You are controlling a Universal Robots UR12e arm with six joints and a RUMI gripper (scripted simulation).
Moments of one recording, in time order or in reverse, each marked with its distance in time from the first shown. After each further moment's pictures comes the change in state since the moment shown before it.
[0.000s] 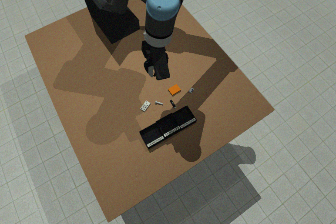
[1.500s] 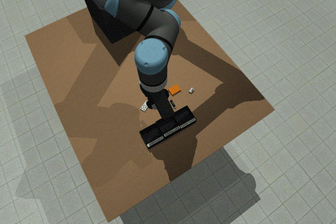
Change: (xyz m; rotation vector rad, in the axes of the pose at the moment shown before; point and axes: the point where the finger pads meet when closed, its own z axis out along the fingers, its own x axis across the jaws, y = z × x) arm 0.015 -0.115 0.066 0.008 -0.147 -0.194
